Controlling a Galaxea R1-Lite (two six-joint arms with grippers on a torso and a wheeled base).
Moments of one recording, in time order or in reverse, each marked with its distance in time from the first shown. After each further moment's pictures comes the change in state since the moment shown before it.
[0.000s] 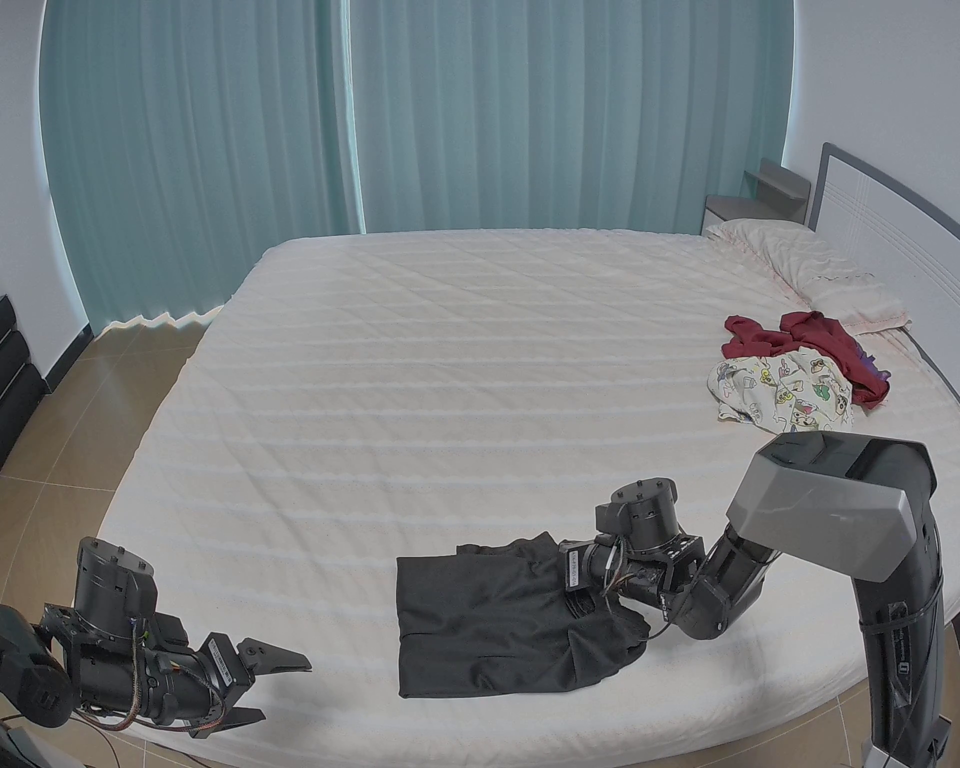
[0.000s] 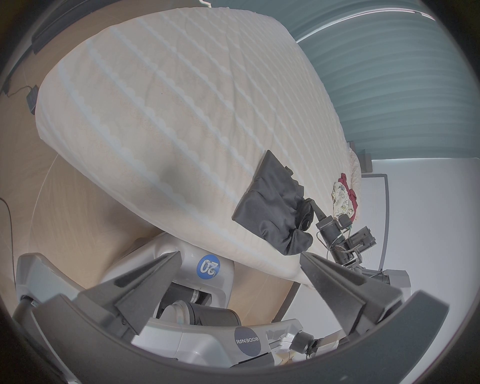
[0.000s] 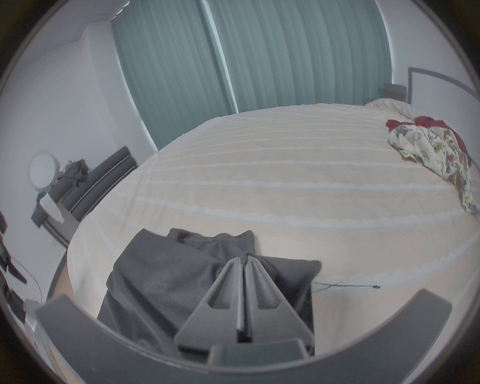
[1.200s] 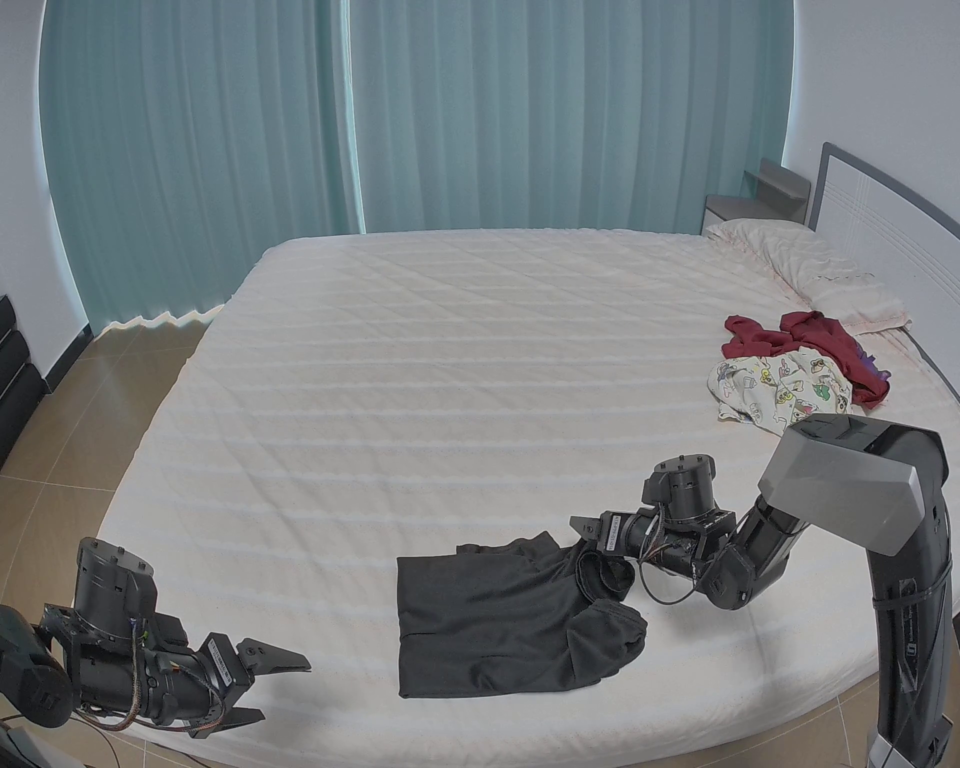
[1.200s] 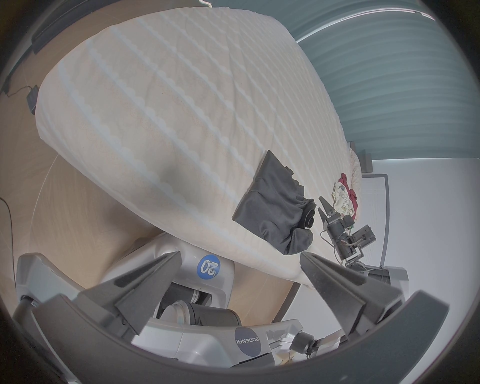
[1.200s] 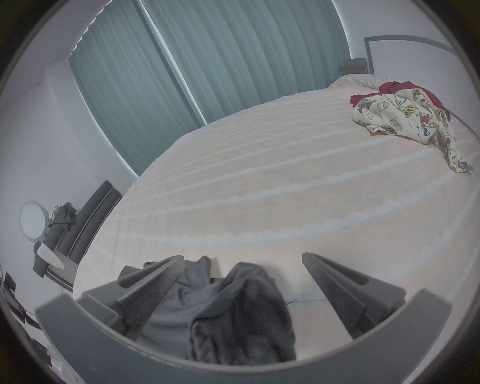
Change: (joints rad) left arm 0.000 0.000 0.001 0.000 0.001 0.000; right arm -0.134 -0.001 -0.026 0.016 0.040 0.169
